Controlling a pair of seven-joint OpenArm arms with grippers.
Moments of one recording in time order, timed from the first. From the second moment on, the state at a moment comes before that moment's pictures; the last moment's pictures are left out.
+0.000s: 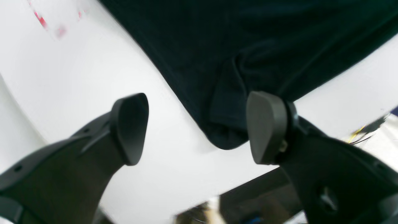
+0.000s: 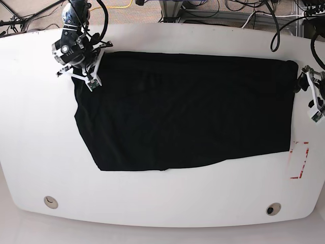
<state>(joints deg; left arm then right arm) 11.7 -46.3 -24.3 98.7 -48.7 -42.8 73.4 -15.9 3.8 16.3 108.8 -2.8 41.2 -68.0</state>
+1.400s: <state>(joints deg) 13.2 -32.9 -32.7 87.4 -46.6 -42.8 74.4 -16.1 3.5 16.4 108.8 -2.8 41.1 -67.4</state>
